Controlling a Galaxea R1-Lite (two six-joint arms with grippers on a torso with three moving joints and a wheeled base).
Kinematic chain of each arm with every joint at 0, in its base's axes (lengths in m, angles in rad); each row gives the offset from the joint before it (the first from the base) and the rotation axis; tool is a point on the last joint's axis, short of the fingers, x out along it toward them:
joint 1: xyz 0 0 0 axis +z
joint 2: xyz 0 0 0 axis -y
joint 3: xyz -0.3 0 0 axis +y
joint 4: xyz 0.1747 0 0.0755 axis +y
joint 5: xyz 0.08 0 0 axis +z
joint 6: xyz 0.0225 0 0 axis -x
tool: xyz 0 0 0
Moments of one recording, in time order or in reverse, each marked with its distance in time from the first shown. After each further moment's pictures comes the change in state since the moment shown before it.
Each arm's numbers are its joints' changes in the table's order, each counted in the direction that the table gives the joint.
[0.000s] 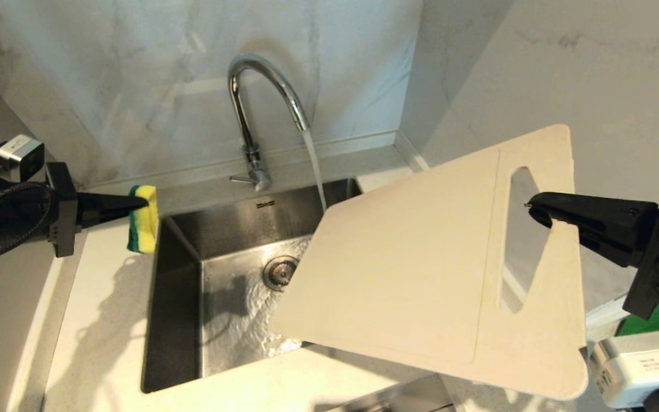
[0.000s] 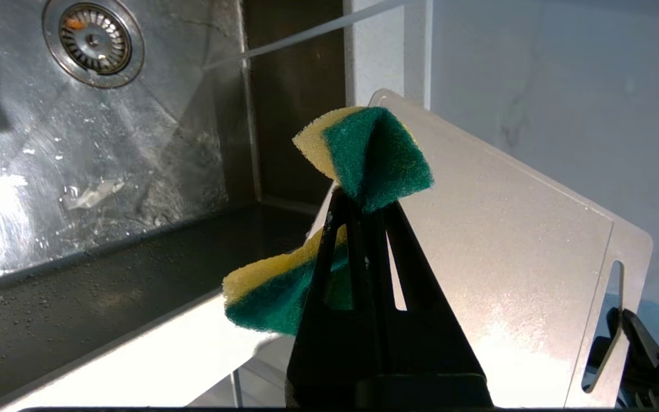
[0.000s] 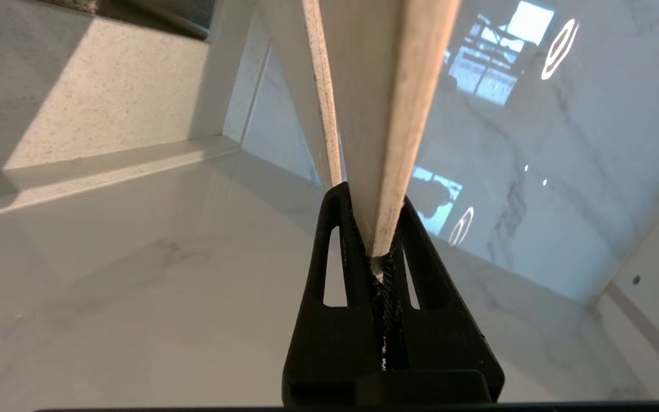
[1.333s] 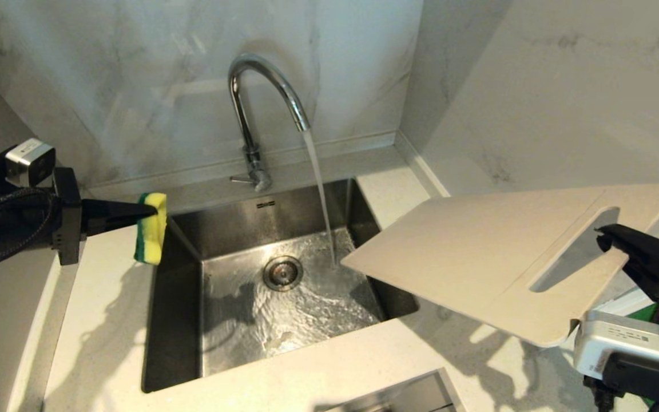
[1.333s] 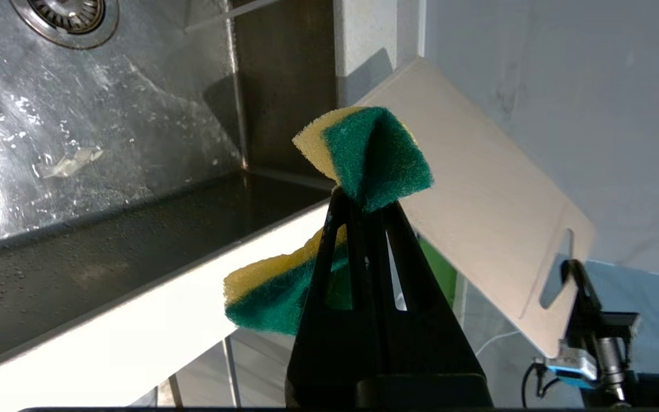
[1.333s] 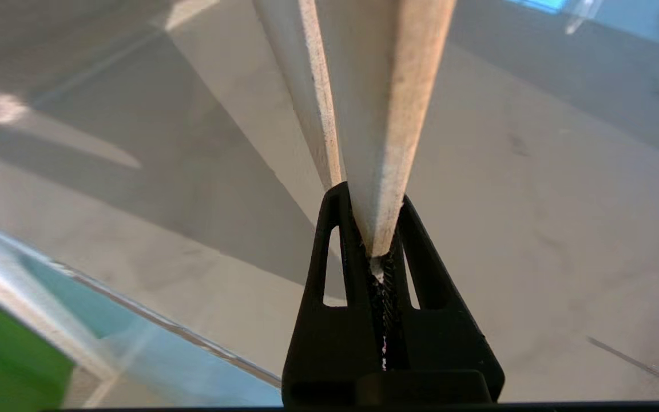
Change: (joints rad) left arm -0.050 0.020 -0.001 0.056 -0.005 0.001; right arm -0.010 0.056 0.285 -0.282 -0.464 -0.223
